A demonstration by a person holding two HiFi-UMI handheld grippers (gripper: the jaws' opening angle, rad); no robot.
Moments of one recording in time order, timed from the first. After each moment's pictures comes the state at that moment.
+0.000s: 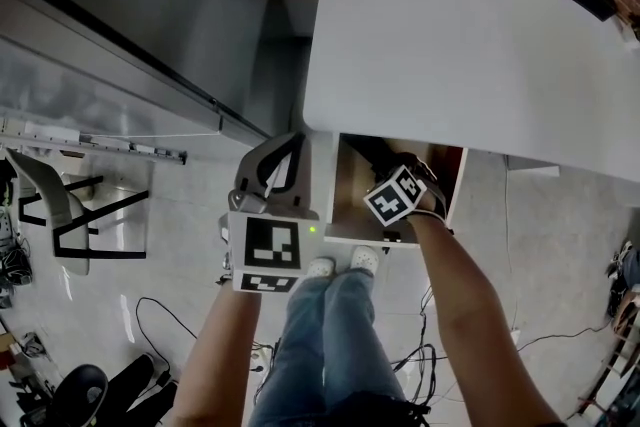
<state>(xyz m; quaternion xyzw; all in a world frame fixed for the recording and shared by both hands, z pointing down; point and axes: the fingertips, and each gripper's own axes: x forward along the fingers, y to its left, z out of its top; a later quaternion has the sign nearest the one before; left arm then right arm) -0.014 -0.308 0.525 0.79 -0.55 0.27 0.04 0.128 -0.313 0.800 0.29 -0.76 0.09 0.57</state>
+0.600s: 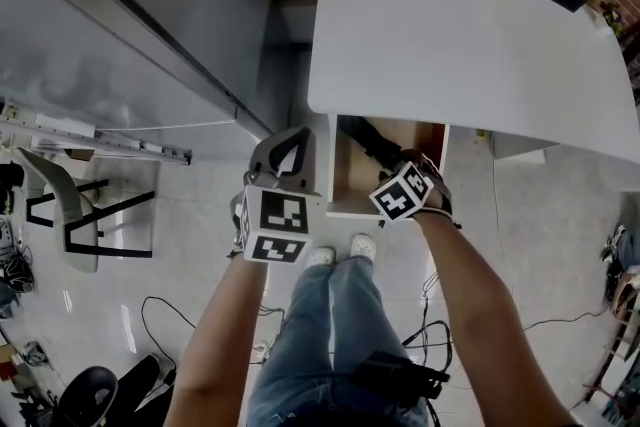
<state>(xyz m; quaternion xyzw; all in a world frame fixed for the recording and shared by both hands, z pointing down) -0.009 -0.273 0.498 0.80 -0.52 0.28 0.06 0.143 -0.267 0.699 0.31 -0.76 0.09 0.56</state>
